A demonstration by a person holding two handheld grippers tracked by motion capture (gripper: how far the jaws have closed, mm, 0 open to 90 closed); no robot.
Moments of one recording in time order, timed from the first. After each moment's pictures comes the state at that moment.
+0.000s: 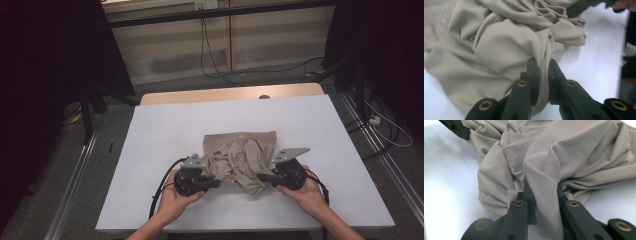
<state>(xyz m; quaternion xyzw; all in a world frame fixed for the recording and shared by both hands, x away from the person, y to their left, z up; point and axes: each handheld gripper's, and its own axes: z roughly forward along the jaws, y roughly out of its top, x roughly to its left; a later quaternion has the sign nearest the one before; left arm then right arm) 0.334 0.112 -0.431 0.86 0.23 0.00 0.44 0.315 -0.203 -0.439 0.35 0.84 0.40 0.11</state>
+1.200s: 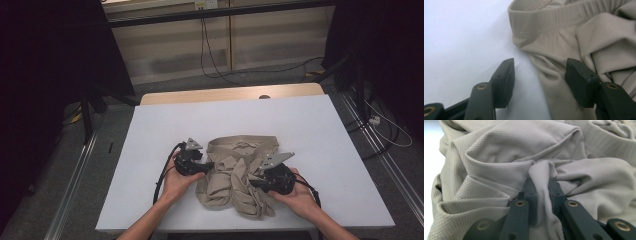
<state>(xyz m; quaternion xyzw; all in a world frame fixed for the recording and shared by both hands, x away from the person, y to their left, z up) 0.408 0.108 -0.459 0.86 0.32 0.13 0.37 0.320 -0.177 -0.450 0.32 0.86 0.38 0.10</state>
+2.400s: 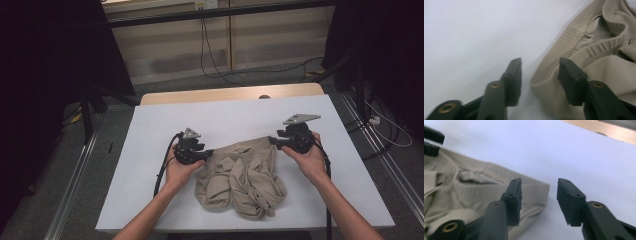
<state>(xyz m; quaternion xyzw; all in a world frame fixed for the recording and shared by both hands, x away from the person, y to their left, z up) 0.436 0.107 -0.445 0.83 0.36 0.12 0.40 0.405 -0.243 -0.415 0.45 0.77 0.39 0.21</state>
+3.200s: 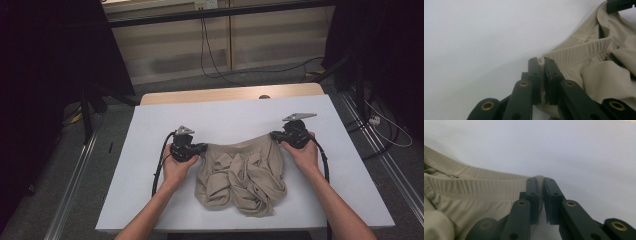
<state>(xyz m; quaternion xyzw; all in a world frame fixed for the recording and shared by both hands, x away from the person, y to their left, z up) 0.445 0.119 -0.436 0.80 0.39 0.11 0.44 0.436 -0.255 -0.447 0.49 0.75 0.40 0.19</state>
